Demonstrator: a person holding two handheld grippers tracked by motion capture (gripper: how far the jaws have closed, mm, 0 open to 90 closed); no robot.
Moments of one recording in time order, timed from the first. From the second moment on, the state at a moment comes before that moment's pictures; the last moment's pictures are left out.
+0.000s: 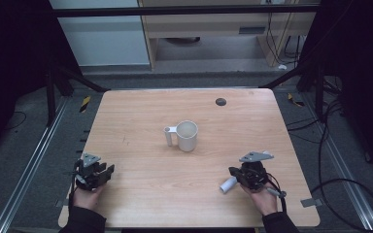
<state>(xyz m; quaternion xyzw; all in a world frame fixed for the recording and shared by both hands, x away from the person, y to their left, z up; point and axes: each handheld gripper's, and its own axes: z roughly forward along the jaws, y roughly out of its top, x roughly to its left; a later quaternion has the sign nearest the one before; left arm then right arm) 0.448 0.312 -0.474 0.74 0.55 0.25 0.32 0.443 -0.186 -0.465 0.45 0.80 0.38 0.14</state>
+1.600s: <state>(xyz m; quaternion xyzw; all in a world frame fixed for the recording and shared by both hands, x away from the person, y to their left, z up) 0.448 0.313 -0.475 0.74 0.55 0.24 0.32 0.424 -0.186 -0.483 0.43 0.83 0.33 0.10</state>
